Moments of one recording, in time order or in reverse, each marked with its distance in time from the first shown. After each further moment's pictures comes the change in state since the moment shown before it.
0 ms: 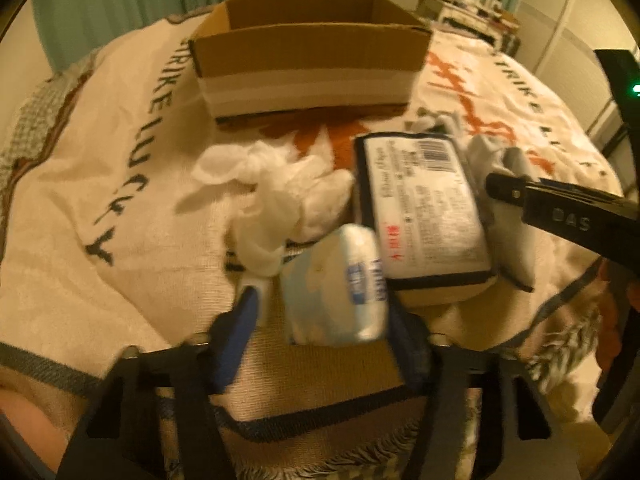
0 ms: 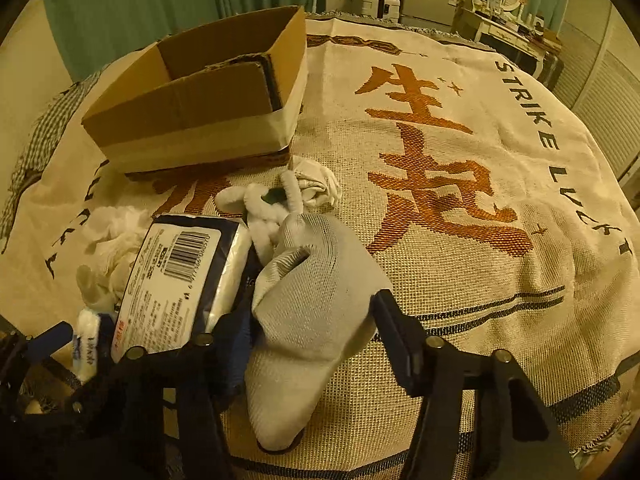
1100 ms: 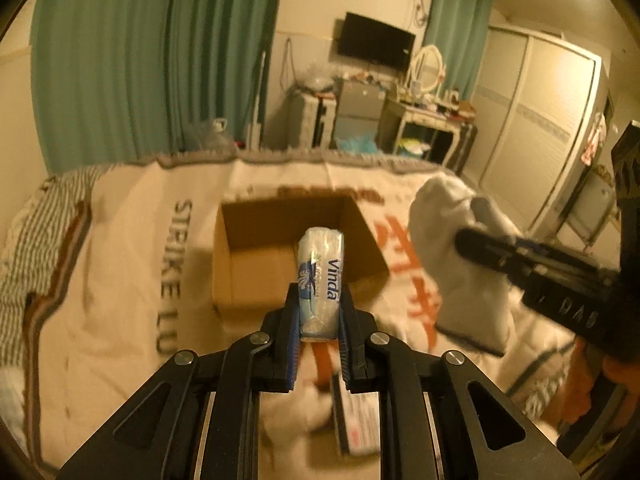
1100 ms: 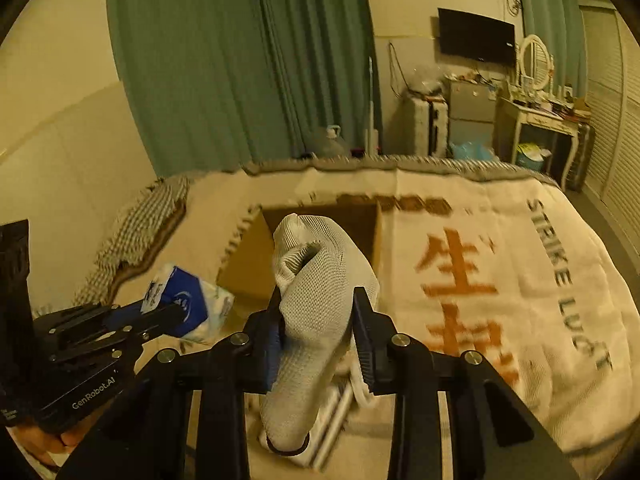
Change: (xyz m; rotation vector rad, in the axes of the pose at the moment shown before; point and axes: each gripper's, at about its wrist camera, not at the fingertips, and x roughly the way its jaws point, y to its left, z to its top) left arm -0.119 0.023 0.140 0.038 -0.397 -0.104; right arm -0.152 0.031 0.095 -0.059 -0.383 0.233
